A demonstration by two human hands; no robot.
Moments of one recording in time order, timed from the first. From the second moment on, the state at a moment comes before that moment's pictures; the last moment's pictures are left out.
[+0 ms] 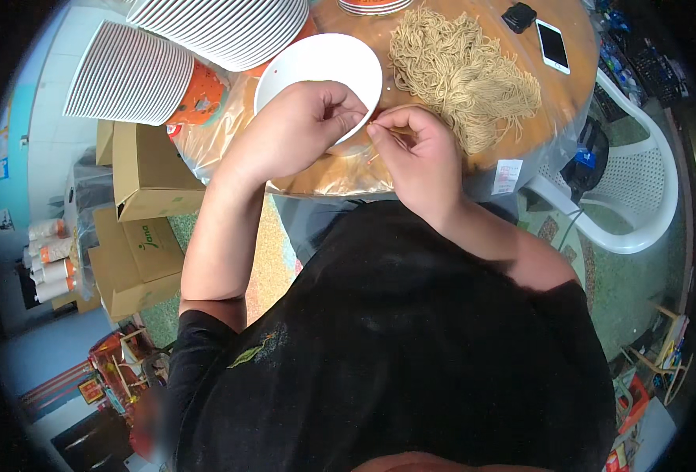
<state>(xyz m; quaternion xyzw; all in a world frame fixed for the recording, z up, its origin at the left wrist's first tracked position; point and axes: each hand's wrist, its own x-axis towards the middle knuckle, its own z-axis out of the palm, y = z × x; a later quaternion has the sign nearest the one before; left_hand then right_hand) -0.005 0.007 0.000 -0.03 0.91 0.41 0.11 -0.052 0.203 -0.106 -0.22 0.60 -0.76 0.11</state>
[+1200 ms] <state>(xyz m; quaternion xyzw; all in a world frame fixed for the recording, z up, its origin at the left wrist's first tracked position) 0.024 0.054 -0.016 -0.11 0.88 0.42 -0.19 -0.067 0.203 -0.106 -0.29 0.65 -0.69 0.12</state>
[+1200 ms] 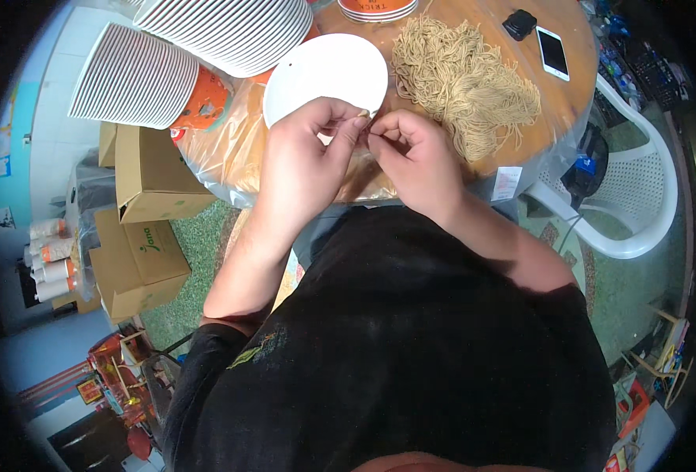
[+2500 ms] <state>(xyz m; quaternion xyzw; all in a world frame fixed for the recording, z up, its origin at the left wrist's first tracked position) 0.031 0.046 -0.020 -0.10 0.87 0.43 -0.21 -0.148 0.207 -0.010 -0.62 0.69 -0.37 -0.08</state>
